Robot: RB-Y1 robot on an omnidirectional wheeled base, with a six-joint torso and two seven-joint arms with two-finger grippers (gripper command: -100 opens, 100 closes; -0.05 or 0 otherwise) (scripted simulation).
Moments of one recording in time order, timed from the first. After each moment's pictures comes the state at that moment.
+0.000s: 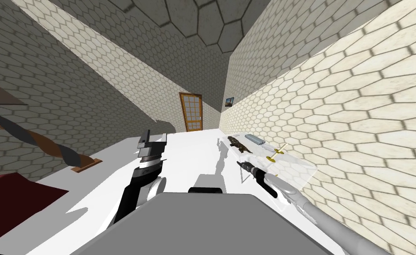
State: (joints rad) left arm 0.55 -0.03 0.07 -2.38 0.01 -0.51 0.13; right arm 0.19 -1.00 0.41 -1.43 0.94 -0.05 -0.37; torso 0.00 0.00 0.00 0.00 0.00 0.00
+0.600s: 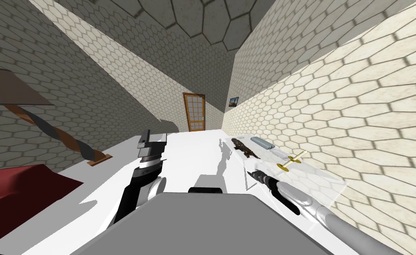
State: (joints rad) left arm 0.55 -0.03 0.07 -2.38 0.01 -0.51 0.13; right arm 0.24 -1.11 0.48 -1.29 1.07 -0.06 -0.37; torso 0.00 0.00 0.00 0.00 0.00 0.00
